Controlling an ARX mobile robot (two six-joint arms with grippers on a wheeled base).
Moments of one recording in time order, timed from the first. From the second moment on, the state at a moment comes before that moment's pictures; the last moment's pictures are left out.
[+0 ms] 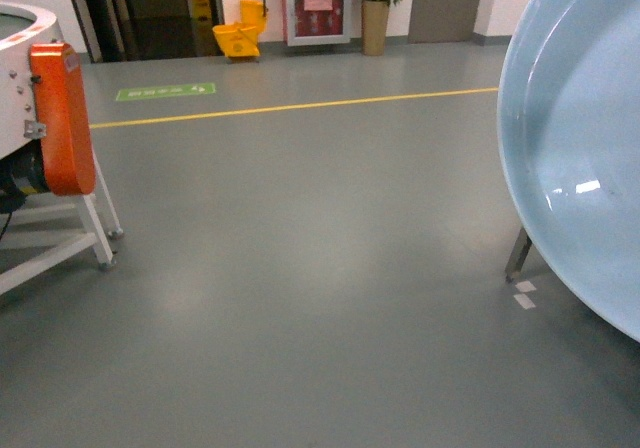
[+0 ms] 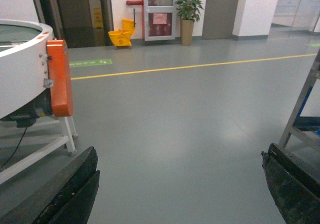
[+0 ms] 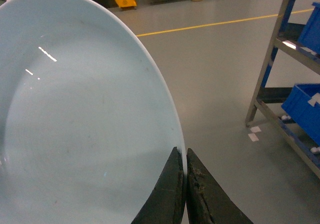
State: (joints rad) left arm 0.00 0.01 0.01 0.00 0.00 -0.01; right arm 0.07 0.62 0.39 0.05 -0.06 0.08
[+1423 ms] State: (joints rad) left arm 0.00 0.01 0.01 0.00 0.00 -0.01; right arm 0.07 0.62 0.39 0.05 -0.06 0.08
